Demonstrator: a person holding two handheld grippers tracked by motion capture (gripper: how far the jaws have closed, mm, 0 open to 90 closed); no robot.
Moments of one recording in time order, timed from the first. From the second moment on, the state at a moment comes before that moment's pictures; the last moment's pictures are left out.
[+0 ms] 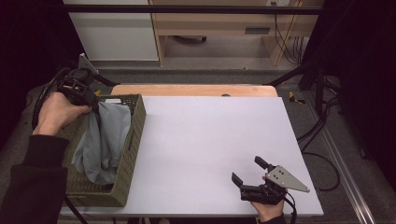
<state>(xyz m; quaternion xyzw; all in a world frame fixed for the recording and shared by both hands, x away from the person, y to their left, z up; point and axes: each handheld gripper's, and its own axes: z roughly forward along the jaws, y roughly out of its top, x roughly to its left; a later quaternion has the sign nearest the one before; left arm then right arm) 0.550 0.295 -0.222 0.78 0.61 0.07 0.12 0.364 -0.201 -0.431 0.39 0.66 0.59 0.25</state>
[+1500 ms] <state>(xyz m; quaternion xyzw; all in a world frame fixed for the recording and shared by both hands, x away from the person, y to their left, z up) 0.516 0.296 -0.122 0.79 0.58 0.12 0.16 0.367 -0.195 -0.427 0.39 0.66 0.59 0.24</state>
